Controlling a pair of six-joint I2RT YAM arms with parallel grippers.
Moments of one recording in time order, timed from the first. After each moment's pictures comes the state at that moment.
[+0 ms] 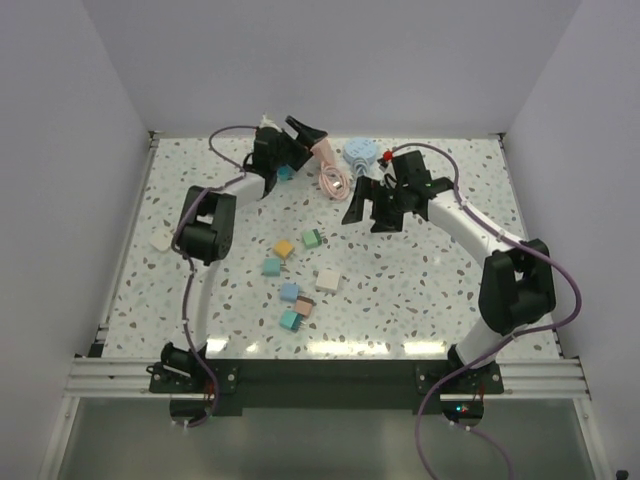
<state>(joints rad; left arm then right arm) -0.30 2.48 1.83 0.46 0.26 -1.19 0.36 1.66 1.29 -0.57 -0.40 0.53</state>
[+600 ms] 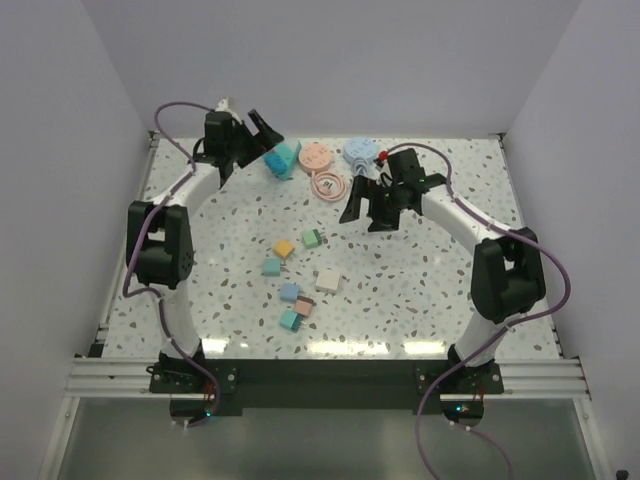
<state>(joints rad) -0.15 1.99 1.59 0.07 0.25 -0.72 0.35 1.74 1.33 -0.57 -0.41 0.52</state>
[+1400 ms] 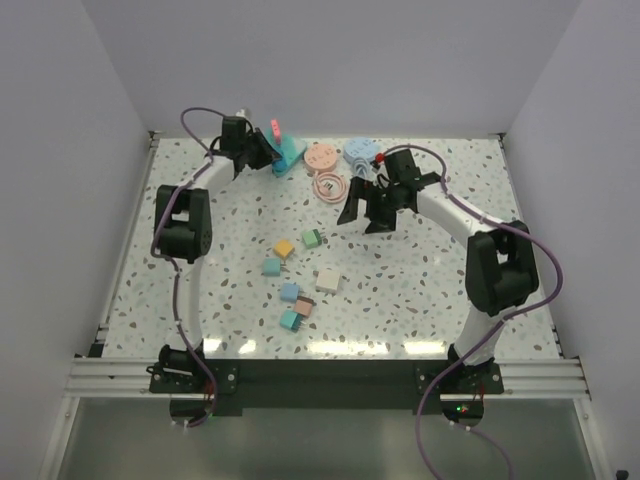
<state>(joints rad) -0.14 2.36 1.89 -0.13 0.28 -0.64 0.35 1.80 1.36 -0.57 -0.44 0.52</state>
